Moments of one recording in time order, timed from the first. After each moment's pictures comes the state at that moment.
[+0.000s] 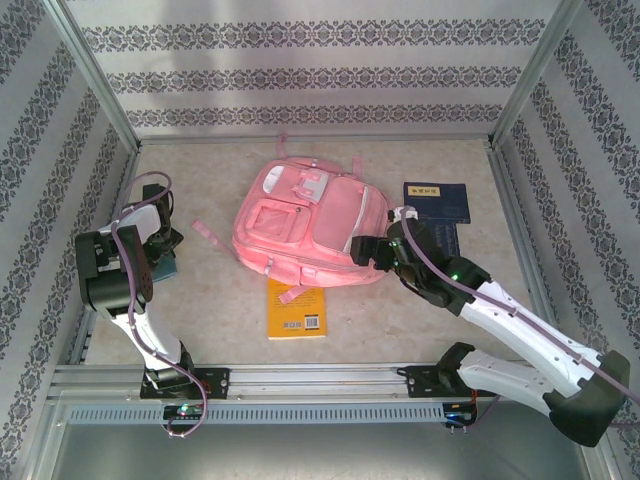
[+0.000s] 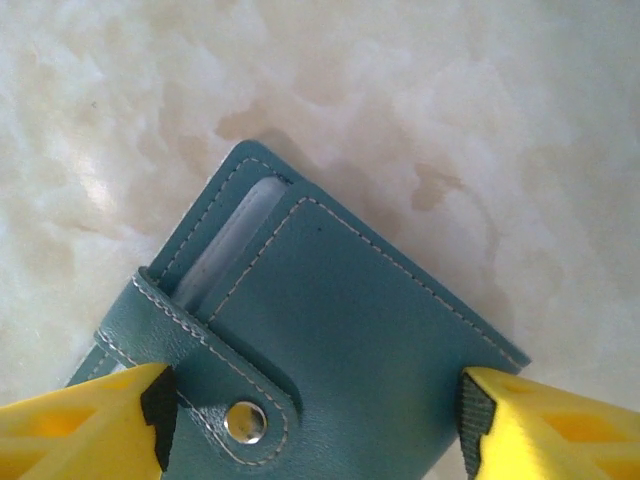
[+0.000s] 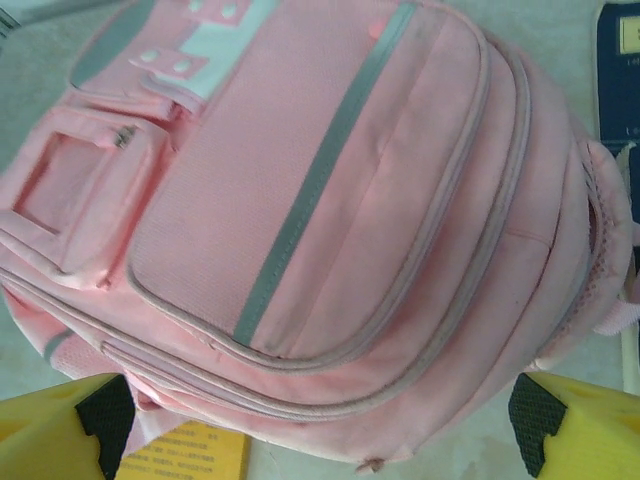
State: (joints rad) left arm 0.26 1.80 1.10 -0.71 -0.28 -0.81; right arm 0.72 0.96 0.84 -0.57 0.22 0.63
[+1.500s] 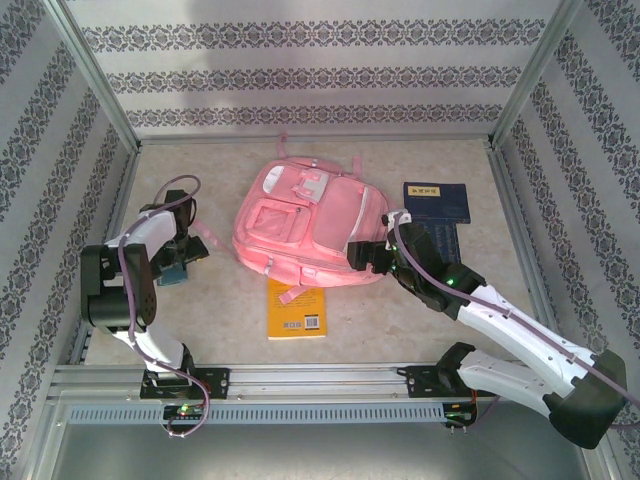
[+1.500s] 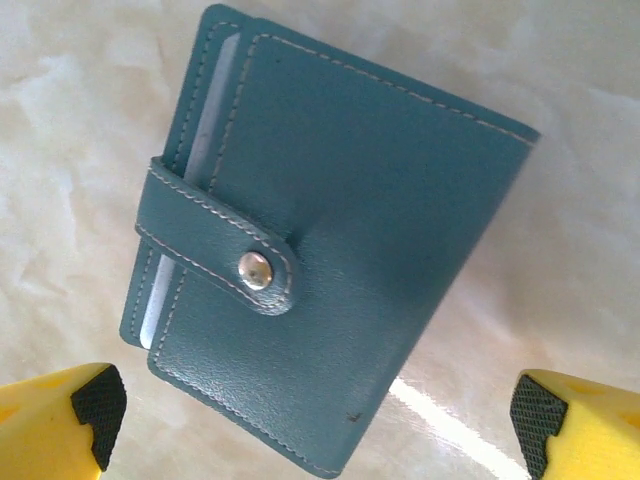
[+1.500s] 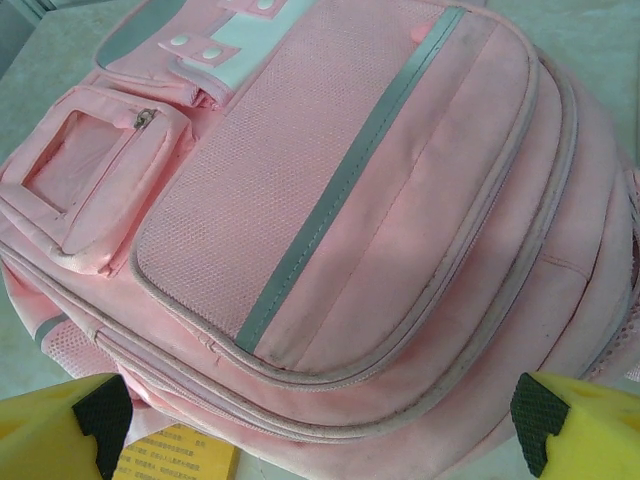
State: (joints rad) left arm 0.10 1.67 1.04 -0.89 -0.26 -0.54; right arm 0.70 0.95 0.75 -0.43 0.17 0.52
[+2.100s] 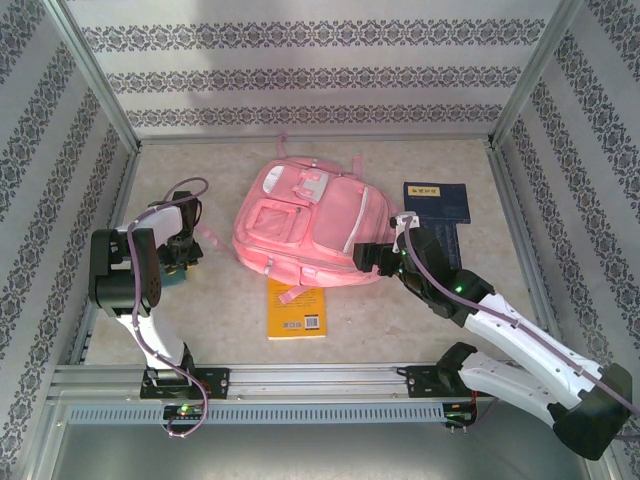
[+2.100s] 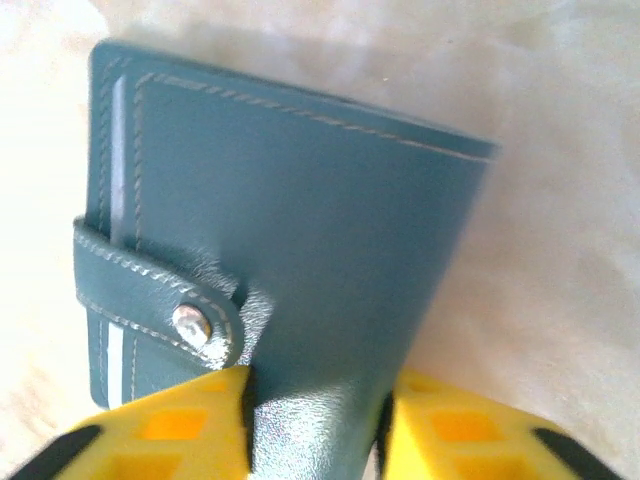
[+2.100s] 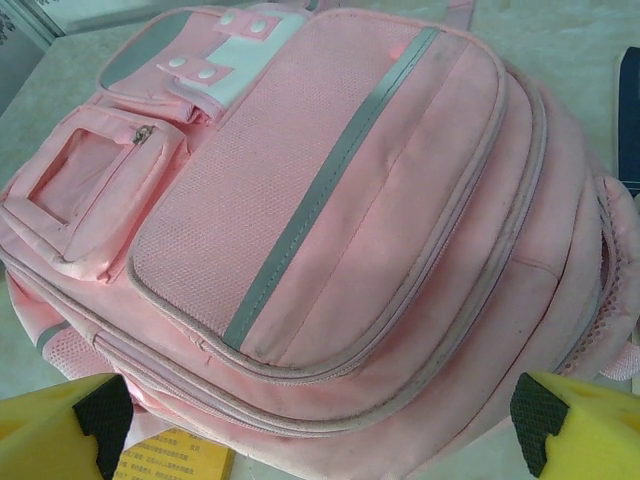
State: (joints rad) left arm 0.09 1.79 1.08 -0.88 -0.31 -0.48; right arm 0.68 0.88 0.71 -0.42 0.17 0.52
